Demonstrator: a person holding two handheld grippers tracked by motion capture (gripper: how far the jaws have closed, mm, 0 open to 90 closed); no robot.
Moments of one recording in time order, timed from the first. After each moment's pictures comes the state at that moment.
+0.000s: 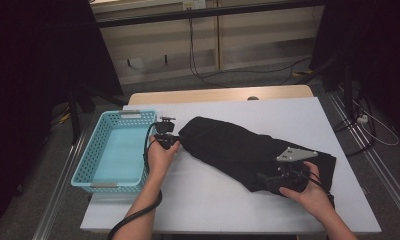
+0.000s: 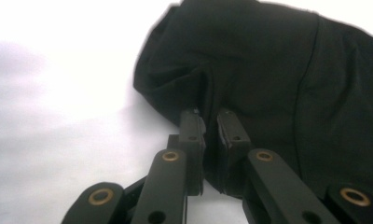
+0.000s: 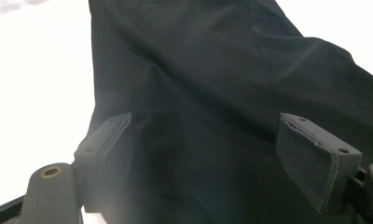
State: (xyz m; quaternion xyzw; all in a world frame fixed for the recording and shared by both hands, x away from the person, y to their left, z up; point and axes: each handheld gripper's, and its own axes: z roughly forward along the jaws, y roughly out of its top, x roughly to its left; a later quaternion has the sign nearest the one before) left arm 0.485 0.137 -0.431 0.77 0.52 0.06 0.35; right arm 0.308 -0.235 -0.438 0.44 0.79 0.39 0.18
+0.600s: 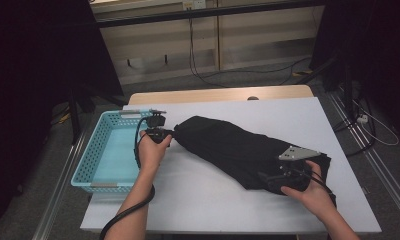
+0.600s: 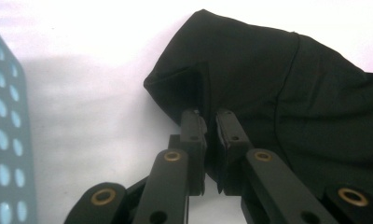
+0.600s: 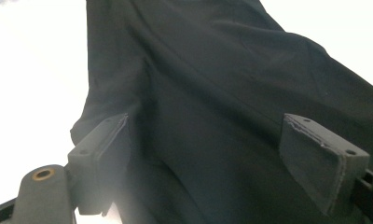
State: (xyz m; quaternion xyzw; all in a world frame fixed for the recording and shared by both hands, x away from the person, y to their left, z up) left arm 0.488 0.155 -0.409 0.76 0.54 0.05 0.36; right arm 0.308 -0.238 -0.436 0.44 0.79 0.39 0.18
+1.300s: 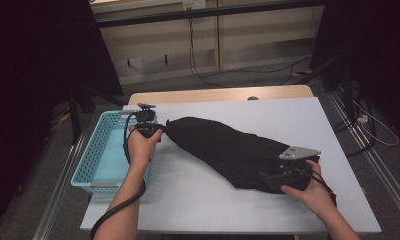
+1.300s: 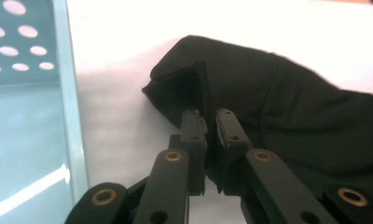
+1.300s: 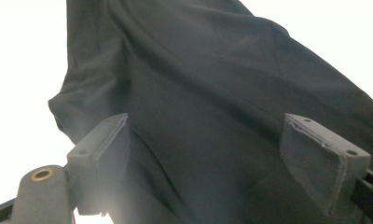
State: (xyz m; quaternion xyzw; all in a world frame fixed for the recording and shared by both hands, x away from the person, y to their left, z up) left arm 0.494 0.176 -0.383 0.75 0.55 0.05 0.36; right arm 0.310 -0.240 -0.437 0.44 0.79 0.39 0.18
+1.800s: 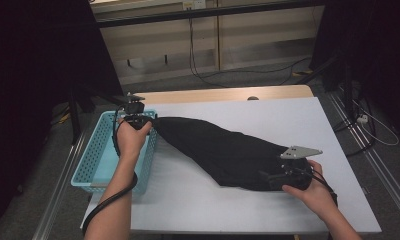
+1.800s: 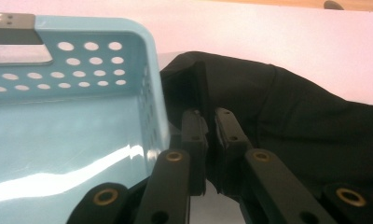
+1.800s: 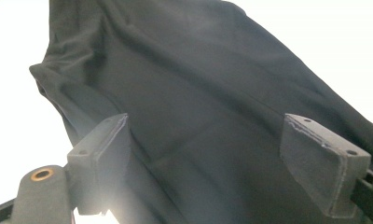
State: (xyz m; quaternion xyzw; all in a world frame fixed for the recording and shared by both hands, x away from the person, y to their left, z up) left arm 0.504 0.199 -0.360 0.74 0.58 0.08 0.33; right arm 0.310 -0.242 -0.435 0.44 0.78 0.40 0.18
